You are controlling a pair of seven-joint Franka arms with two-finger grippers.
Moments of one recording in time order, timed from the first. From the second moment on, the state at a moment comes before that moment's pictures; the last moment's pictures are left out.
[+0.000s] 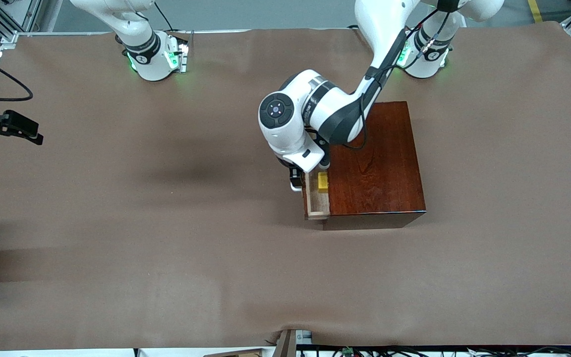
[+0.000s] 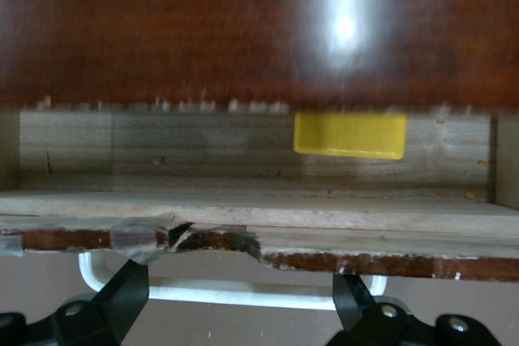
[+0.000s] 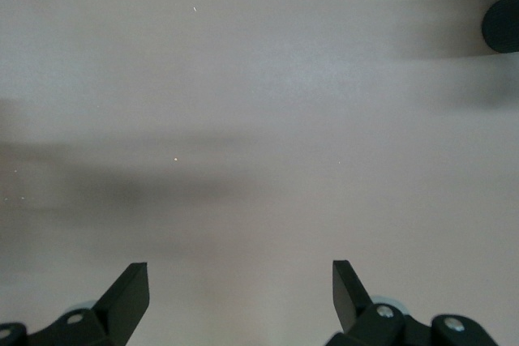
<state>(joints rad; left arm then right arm) -0.87 0.71 0.13 -1.24 -0.04 1.78 -2.38 -0.03 0.06 -0.01 -1.49 -0.01 1.51 -0.06</state>
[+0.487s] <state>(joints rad) -0.87 0.71 0.20 -1.25 -0.02 1.74 -2.36 -0.03 0.06 -0.01 -1.49 -0.01 1.51 -0.06</state>
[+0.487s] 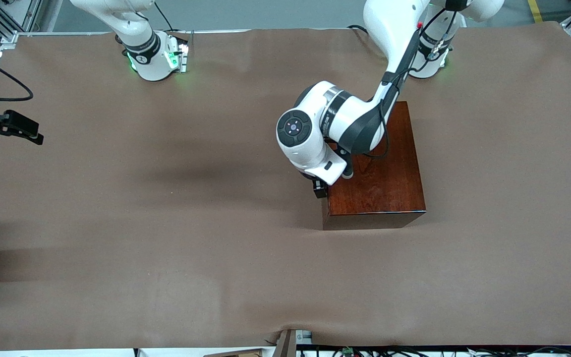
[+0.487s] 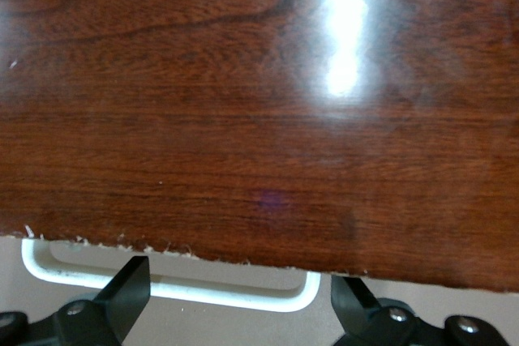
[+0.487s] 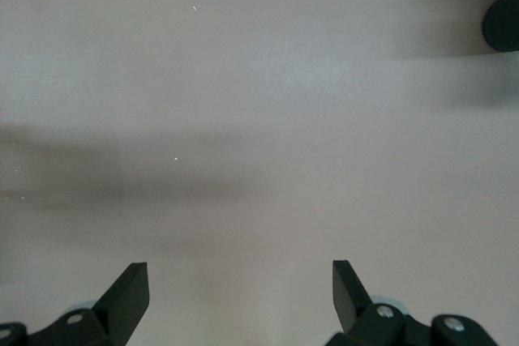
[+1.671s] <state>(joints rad) -0.55 0.53 0.34 -1.18 -0.04 1.78 -1.51 -0.03 0.06 -0.01 -1.49 -0.01 1.50 -0.06</state>
